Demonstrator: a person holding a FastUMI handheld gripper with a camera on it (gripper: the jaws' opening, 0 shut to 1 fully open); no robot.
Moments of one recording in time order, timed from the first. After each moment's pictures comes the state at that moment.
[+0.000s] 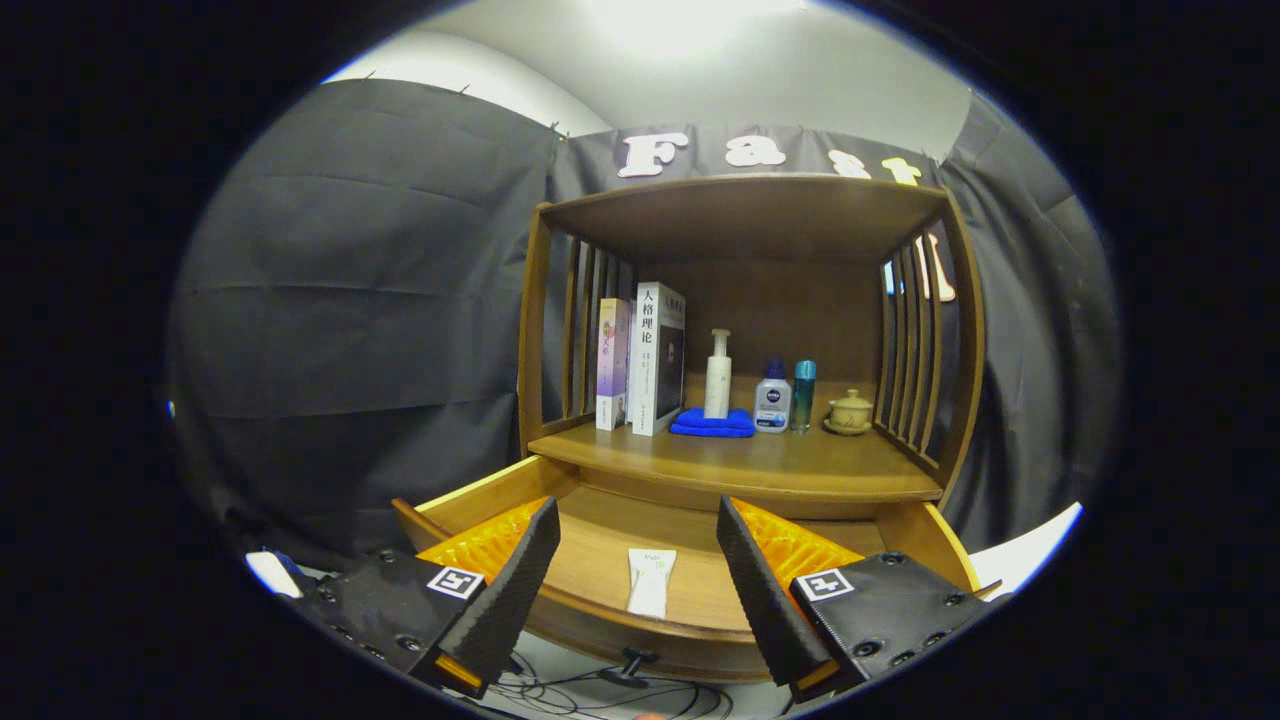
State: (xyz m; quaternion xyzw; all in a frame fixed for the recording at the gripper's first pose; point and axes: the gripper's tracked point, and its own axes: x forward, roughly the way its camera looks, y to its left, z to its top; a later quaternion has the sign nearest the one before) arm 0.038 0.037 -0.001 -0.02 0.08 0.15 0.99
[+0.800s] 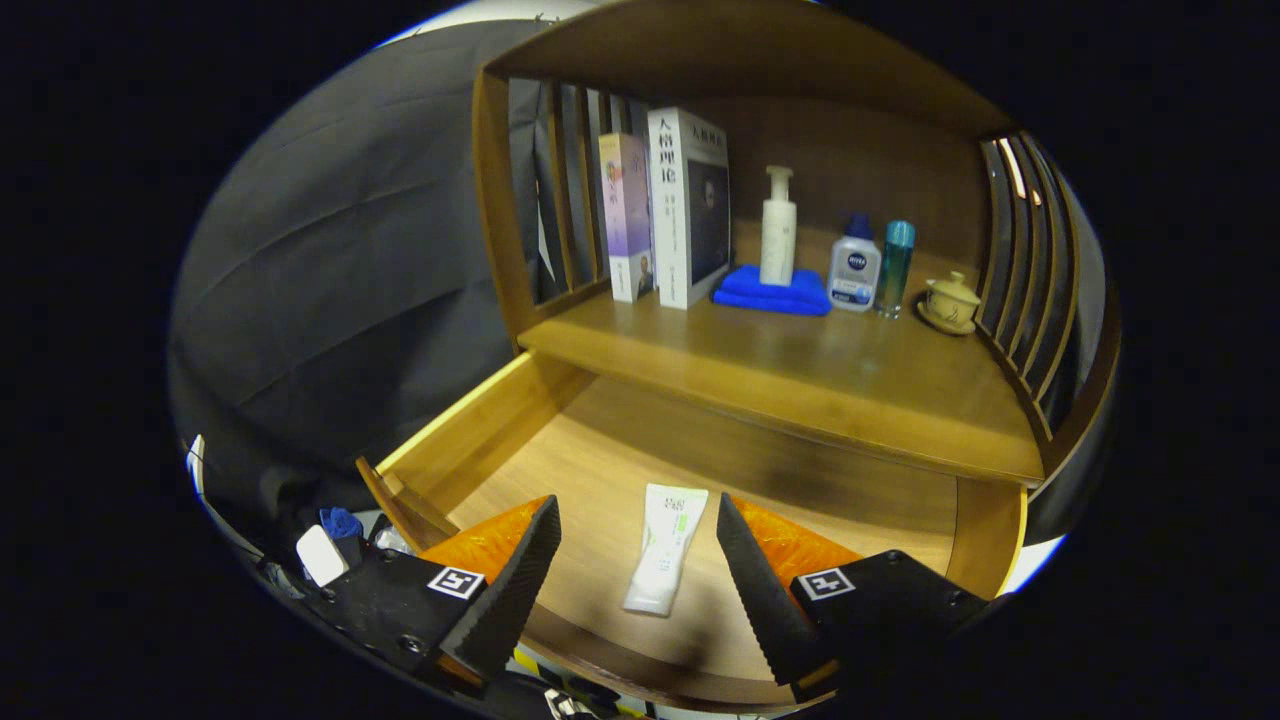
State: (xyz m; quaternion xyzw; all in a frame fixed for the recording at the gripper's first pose) arm 0.126 0.052 -0.074 -0.04 0.34 0.22 0.91
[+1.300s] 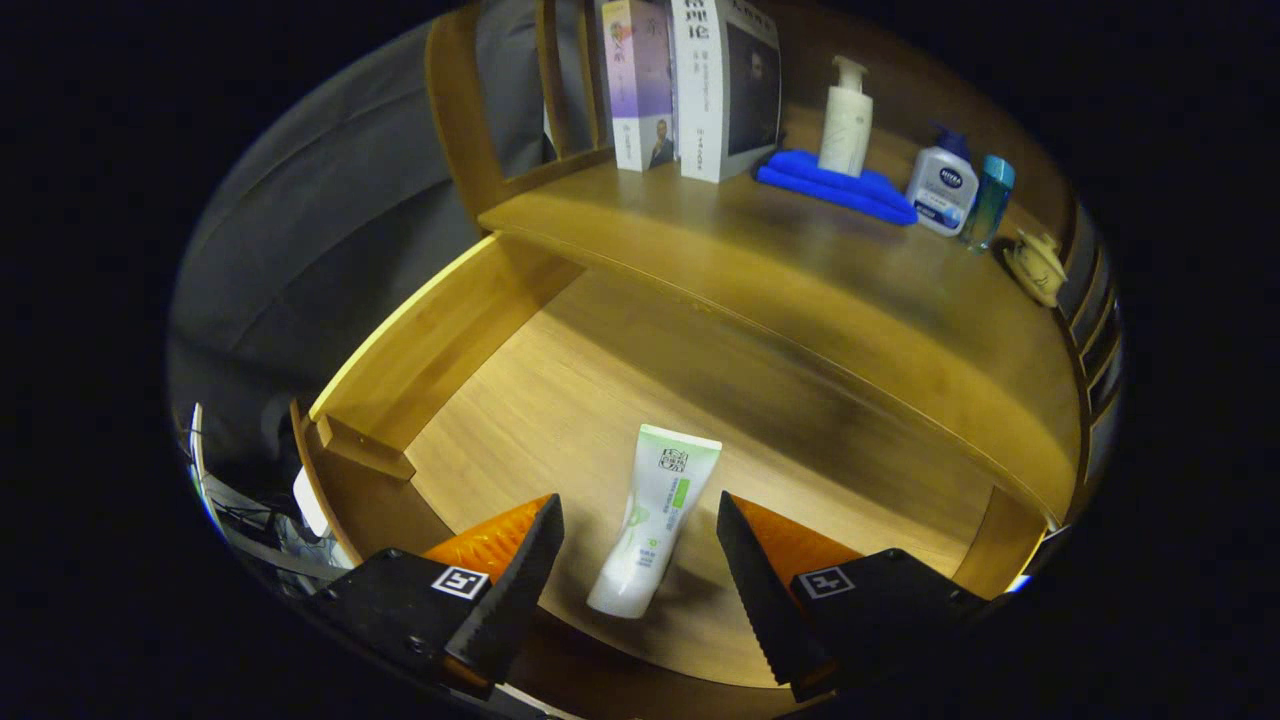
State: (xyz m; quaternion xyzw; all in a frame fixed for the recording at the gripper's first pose) arm 0.151 0.062 -0.146 -0.10 0.50 0.24 0.83
